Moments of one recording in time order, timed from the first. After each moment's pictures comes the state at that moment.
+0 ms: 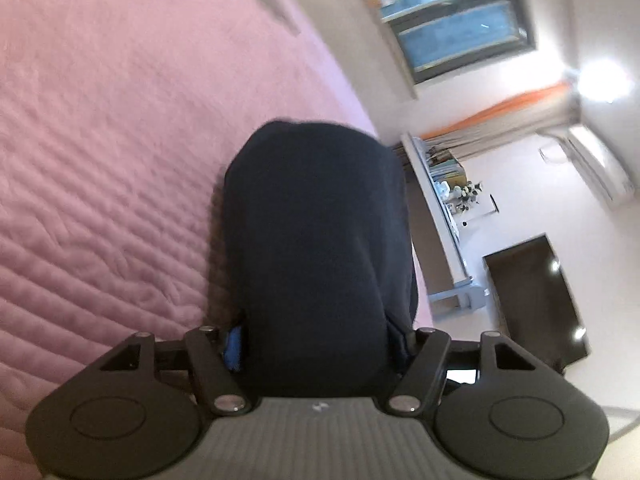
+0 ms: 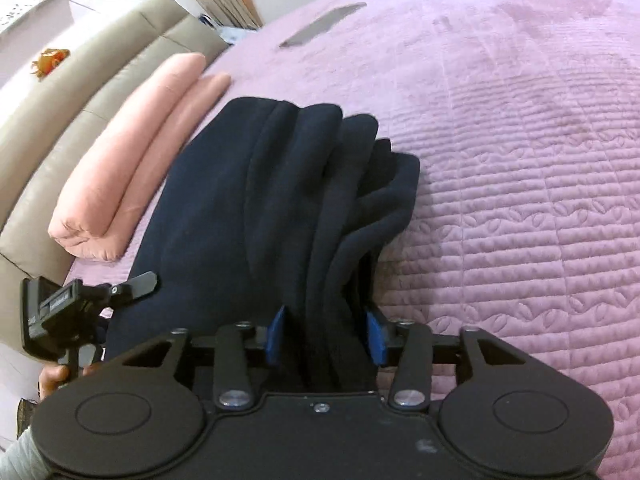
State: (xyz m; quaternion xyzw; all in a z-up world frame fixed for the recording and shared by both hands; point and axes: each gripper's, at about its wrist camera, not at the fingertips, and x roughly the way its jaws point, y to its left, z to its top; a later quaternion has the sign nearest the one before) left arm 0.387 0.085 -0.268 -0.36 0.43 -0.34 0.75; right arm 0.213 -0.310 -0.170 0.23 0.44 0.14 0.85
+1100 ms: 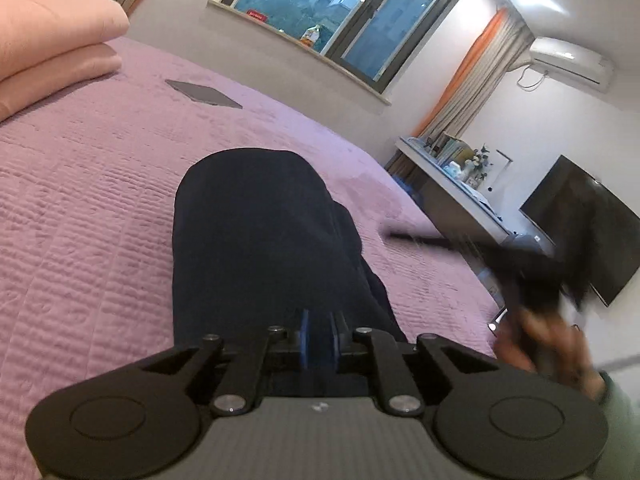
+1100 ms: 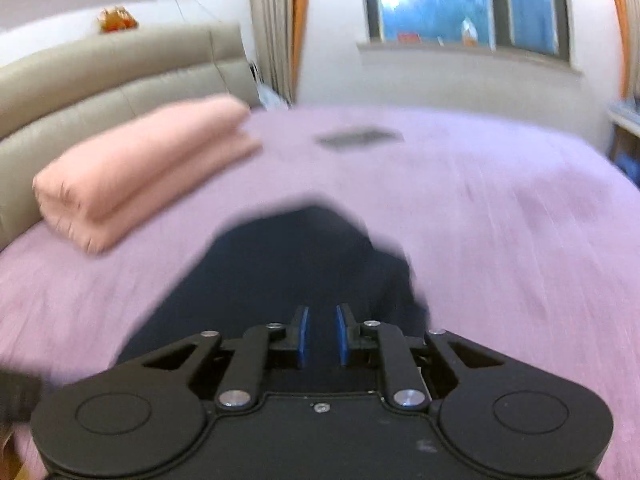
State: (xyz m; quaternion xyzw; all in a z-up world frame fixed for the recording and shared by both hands) left arm 0.219 0.050 -0.167 -0.18 0.33 -0.31 0.87; right arm 0.235 -0.229 -0.099 0.07 0.28 0.11 0.95
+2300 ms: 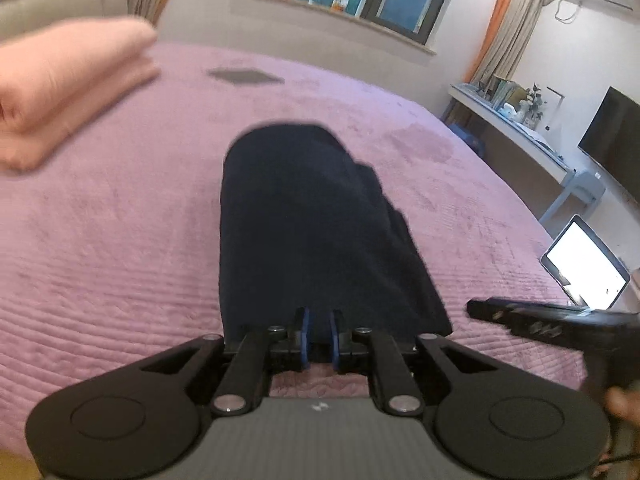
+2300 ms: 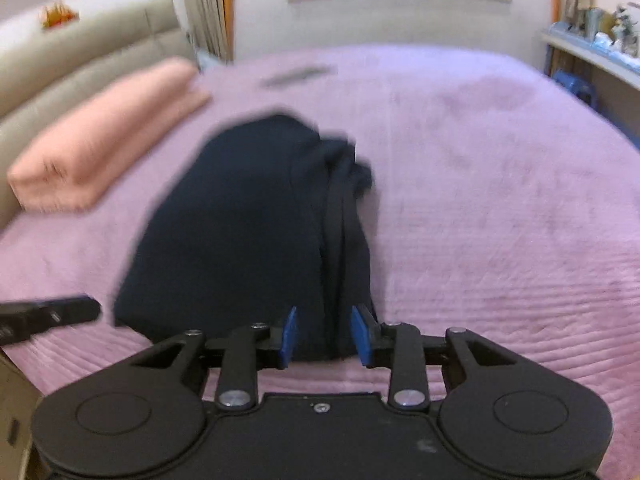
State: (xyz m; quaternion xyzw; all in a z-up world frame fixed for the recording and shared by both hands) left arm 0.115 0.035 -0.106 -0.06 0.38 -0.21 0.90; right arm 0.059 -0.226 -0.086 0.11 0.36 0.00 0.93
